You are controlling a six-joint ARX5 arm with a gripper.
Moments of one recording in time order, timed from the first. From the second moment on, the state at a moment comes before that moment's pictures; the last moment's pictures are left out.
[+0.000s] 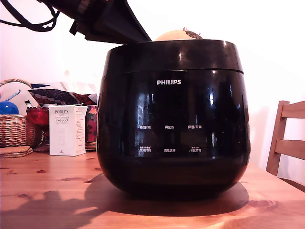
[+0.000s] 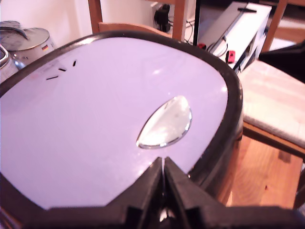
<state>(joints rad) -0.75 1.22 0.81 -0.05 0.24 0.08</state>
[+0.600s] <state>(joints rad) -0.54 1.15 0.86 -0.14 0.20 0.08</state>
